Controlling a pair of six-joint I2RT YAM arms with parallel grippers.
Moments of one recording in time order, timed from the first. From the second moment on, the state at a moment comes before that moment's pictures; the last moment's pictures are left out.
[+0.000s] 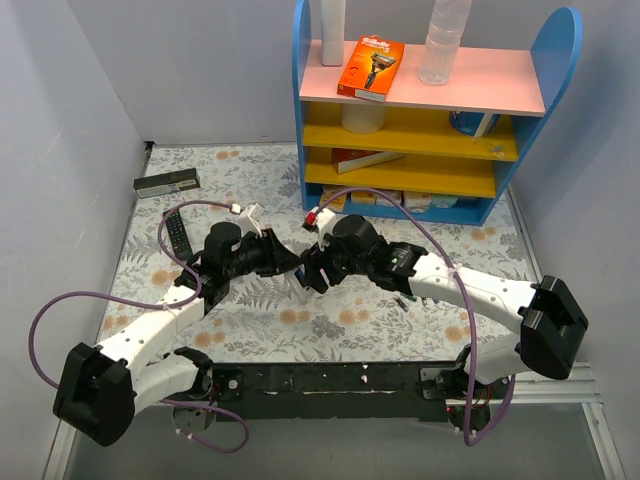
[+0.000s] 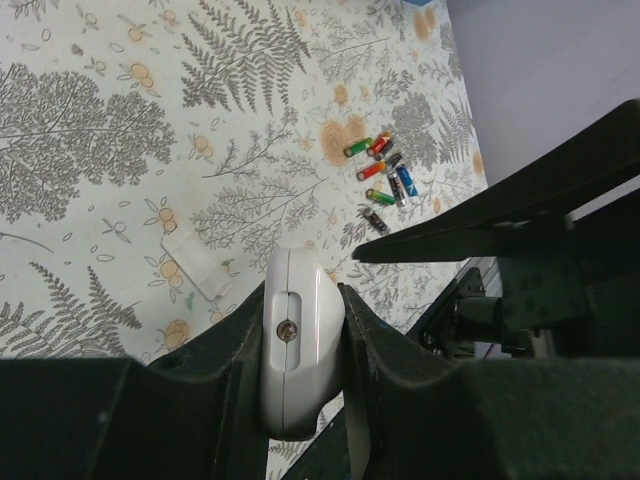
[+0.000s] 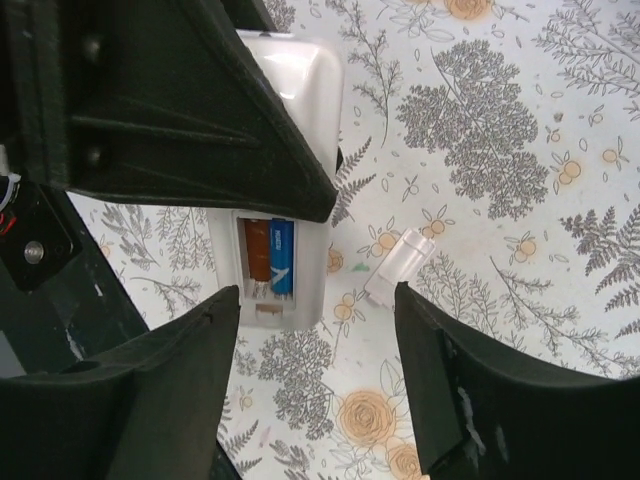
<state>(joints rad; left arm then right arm) -0.47 1.04 0.60 0.03 0.42 -0.71 1.00 1.40 1.01 -0.21 -0.11 0.18</state>
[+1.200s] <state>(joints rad) -0.47 0.84 0.25 0.37 0.48 -0.66 0.38 1.18 0.75 -0.74 0.04 0.39</state>
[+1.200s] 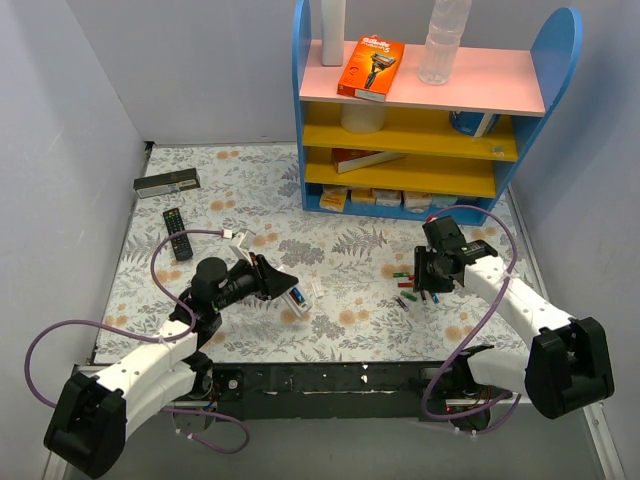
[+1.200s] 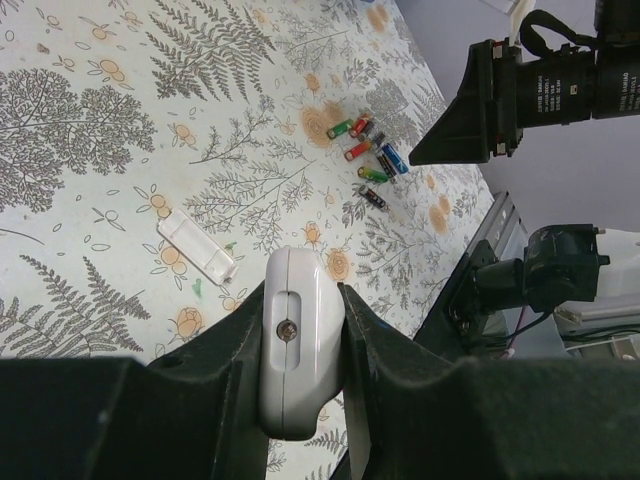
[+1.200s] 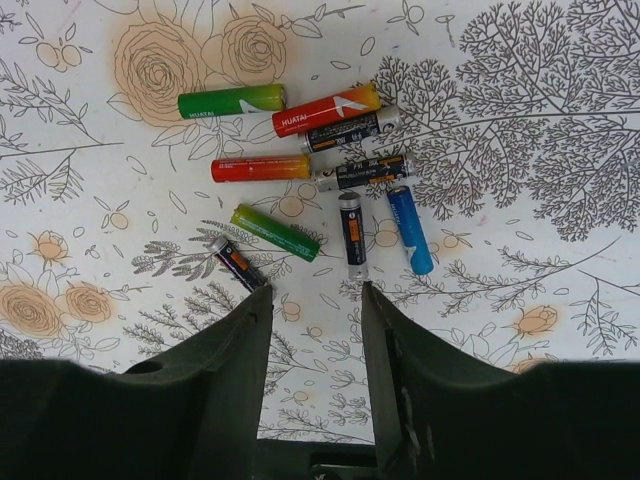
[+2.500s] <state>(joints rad) -0.47 0.82 0.22 0.42 0.47 -0.66 0.20 1.42 0.74 -0.68 0.06 0.33</state>
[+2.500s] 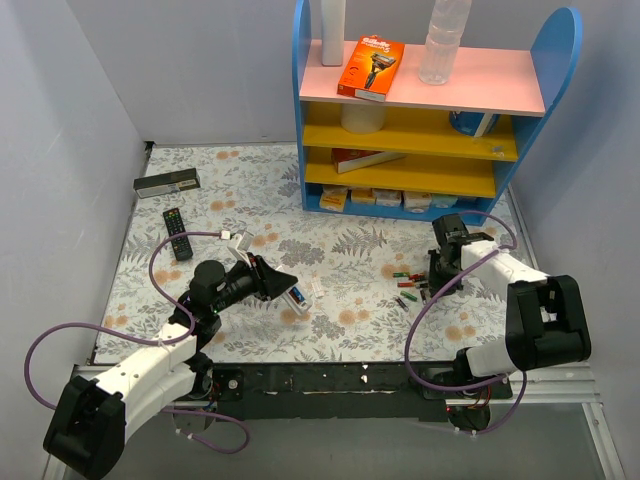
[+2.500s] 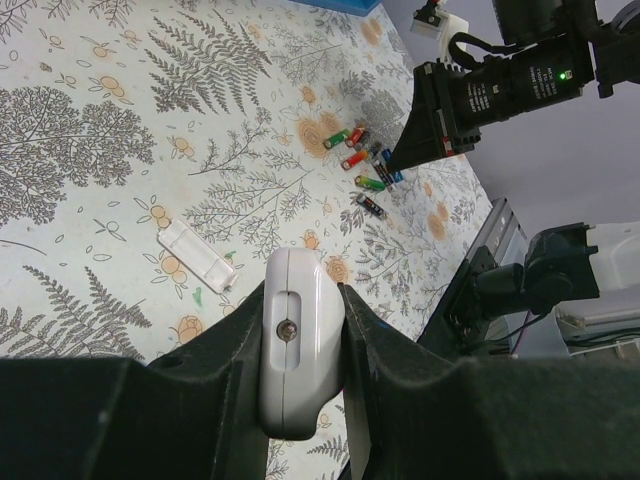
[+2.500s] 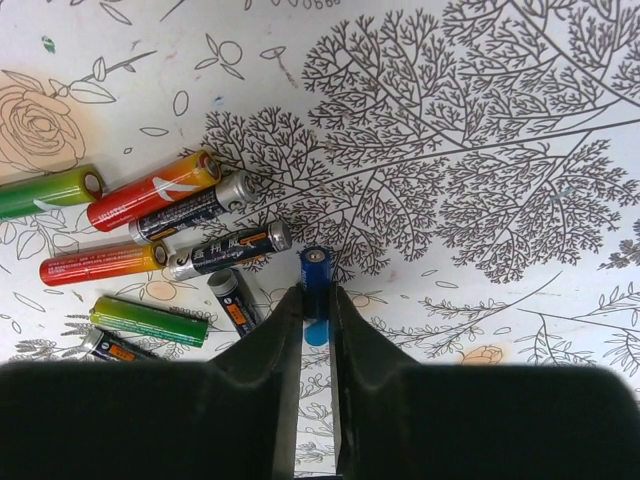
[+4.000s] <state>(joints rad) -0.47 0.68 0.31 0.11 0.16 -0.63 0.65 1.69 1.01 -0.58 -0.01 0.56</state>
